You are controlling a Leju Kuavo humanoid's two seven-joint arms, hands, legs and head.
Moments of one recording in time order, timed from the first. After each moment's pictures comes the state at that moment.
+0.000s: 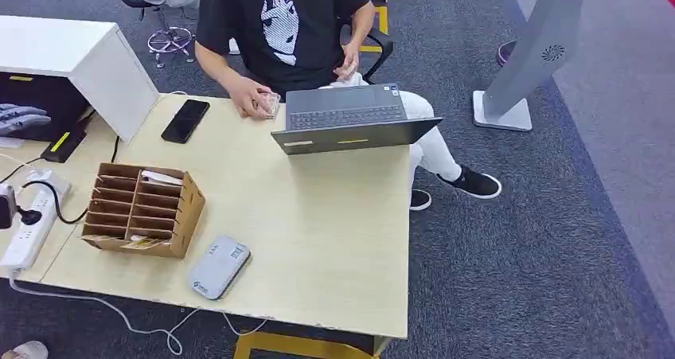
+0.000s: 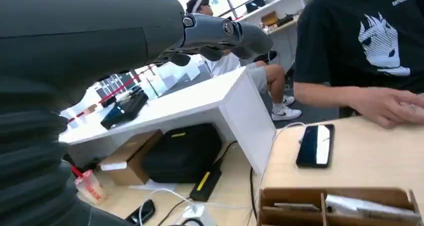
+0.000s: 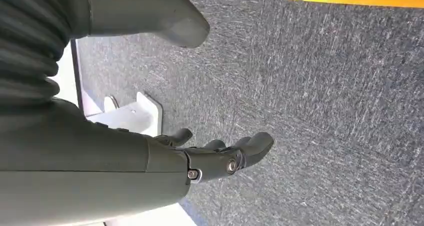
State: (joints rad) left arm -0.46 1.49 -0.38 -1.85 -0.08 -0.37 0.00; right arm -0.06 0.19 -0.59 -0.19 0.98 -0.25 0.18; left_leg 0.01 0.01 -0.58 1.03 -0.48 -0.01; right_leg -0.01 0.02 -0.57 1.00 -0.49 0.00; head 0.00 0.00
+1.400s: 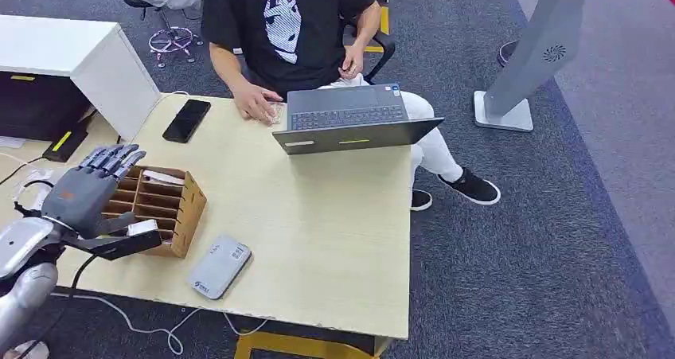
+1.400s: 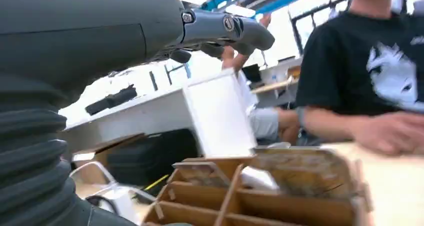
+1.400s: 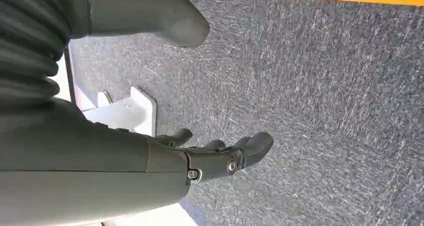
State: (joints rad) left arm -0.23 0.70 -0.22 -1.49 -0.92 0.10 -0.12; right arm -0.07 0.19 -0.62 -0.19 1.03 -0.26 0.16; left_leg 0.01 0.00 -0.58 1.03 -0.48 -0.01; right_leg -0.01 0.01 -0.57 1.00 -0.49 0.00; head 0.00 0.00
